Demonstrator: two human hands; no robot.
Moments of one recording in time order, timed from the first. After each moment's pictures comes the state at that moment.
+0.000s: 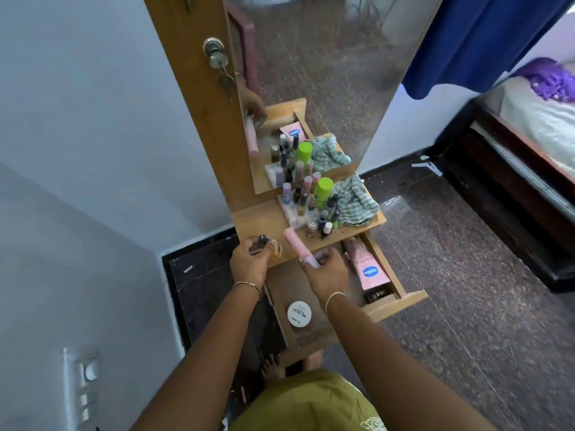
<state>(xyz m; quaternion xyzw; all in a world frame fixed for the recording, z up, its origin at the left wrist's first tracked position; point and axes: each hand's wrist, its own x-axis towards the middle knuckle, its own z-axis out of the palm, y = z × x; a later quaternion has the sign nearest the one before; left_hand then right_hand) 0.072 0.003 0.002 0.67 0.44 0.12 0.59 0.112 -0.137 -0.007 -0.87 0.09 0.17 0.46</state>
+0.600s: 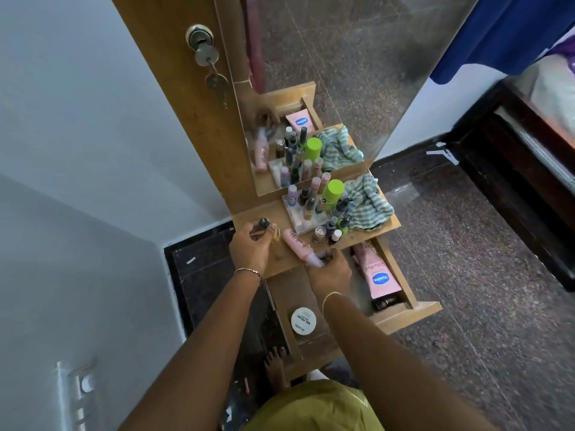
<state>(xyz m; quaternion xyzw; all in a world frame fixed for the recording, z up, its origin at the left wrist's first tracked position) 0.123 0.031 -0.013 0.70 0.44 0.13 0.55 0.141 -0.114 -0.019 -0.87 0.14 0.17 0.45</state>
